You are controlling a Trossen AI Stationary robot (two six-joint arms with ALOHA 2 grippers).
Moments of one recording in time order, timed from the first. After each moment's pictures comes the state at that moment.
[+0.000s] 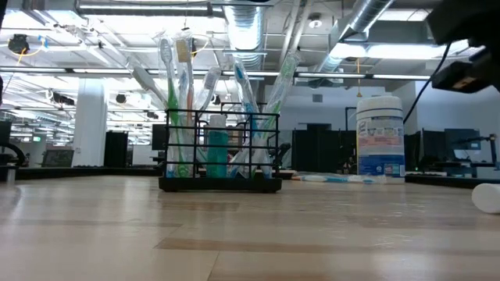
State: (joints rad) left arm -0.20 1.69 1.59 -0.49 -0.18 0.20; right arm 0.58 1.40 0.89 -0.86 -0.04 0.53
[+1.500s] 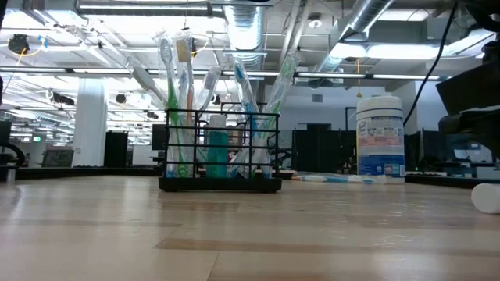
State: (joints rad) left arm -0.20 1.69 1.59 -0.49 -0.18 0.20; right arm 0.62 1.73 0.90 -0.77 -0.01 0.54
